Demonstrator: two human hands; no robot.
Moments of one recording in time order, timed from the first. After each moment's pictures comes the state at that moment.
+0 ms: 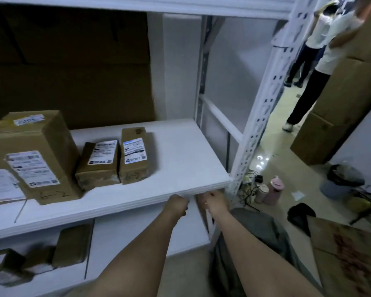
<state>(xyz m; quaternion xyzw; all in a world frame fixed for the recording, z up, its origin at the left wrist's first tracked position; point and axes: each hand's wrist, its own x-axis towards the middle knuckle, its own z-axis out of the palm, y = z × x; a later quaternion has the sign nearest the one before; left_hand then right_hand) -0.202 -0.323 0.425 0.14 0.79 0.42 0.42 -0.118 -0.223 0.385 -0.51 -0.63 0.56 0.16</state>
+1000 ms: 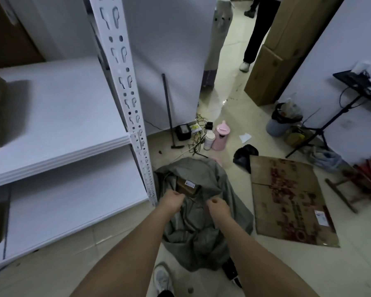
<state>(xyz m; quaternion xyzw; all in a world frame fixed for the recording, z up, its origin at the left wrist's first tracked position) 0.040 -0.136 0.263 0.16 0.77 0.34 0.52 0.190 -0.068 0.238 -0.65 -0.56 0.51 0.01</state>
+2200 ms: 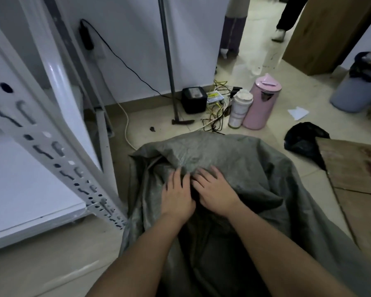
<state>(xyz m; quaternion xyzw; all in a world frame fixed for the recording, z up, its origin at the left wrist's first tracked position) -0.020 0.074 -0.319 0.49 0.86 0.07 0.13 0.074 0.177 -0.329 -0.17 -0.98 -0.10 -0.05</state>
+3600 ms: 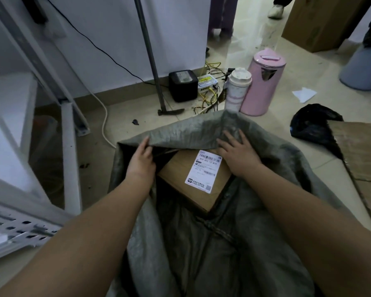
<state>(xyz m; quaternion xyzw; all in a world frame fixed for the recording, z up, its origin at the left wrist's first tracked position) -0.113 0.156 -0.346 0.59 0.67 -0.44 -0.11 0.081 0.319 -0.360 -0.28 -0.92 -0.19 -0.20</state>
